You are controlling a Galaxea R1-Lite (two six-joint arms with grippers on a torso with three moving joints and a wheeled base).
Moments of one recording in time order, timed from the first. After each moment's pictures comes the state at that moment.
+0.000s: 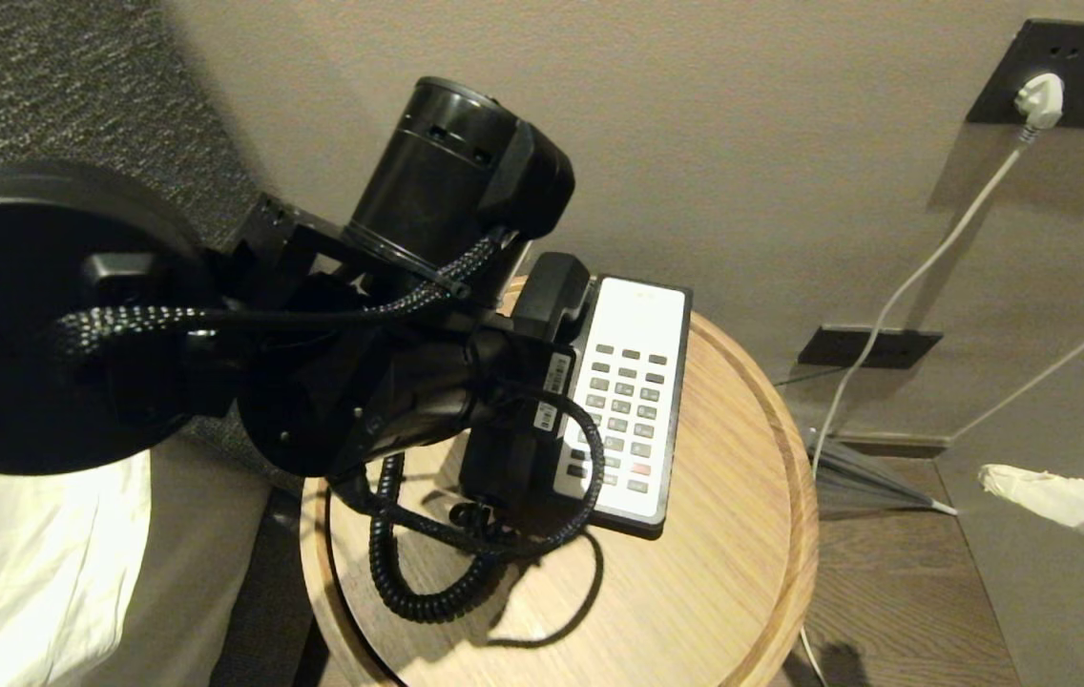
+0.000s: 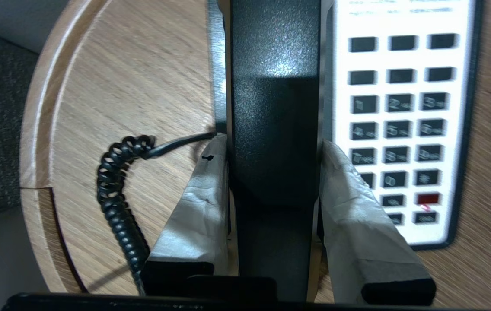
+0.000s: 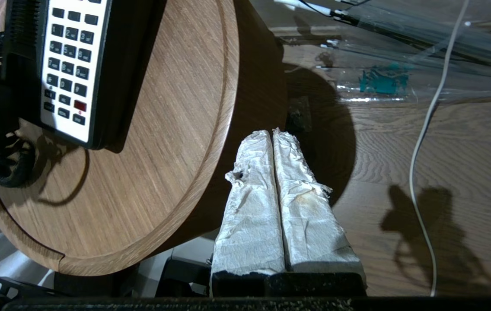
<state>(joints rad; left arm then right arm) -0.93 1.71 -1.49 0.39 0.50 -0.25 0.57 0.97 -0.60 0.01 -0.21 0.40</state>
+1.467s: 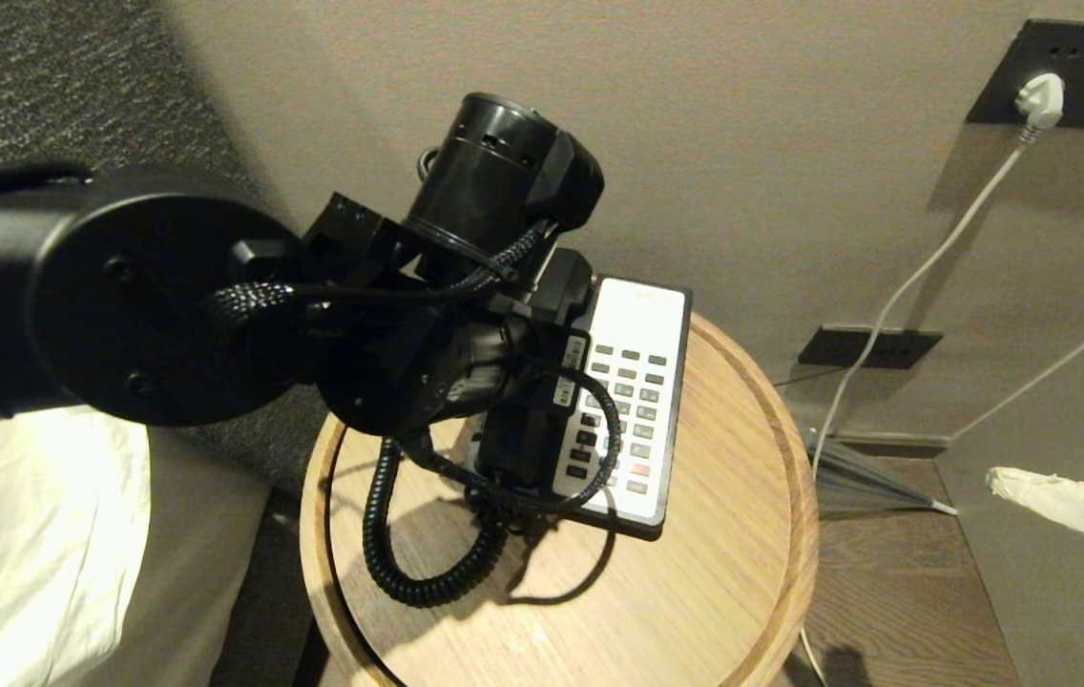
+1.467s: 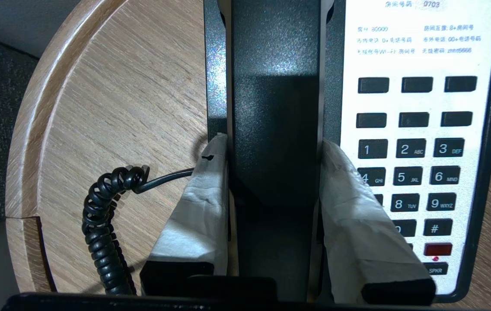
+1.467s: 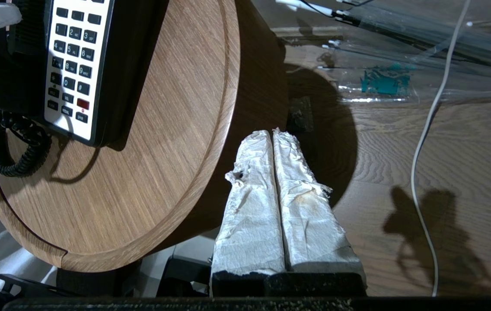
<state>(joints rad) -0.90 1.79 -1.56 0.39 0.50 -0.25 0.57 0.95 -0.60 0.02 -0.20 0.40</state>
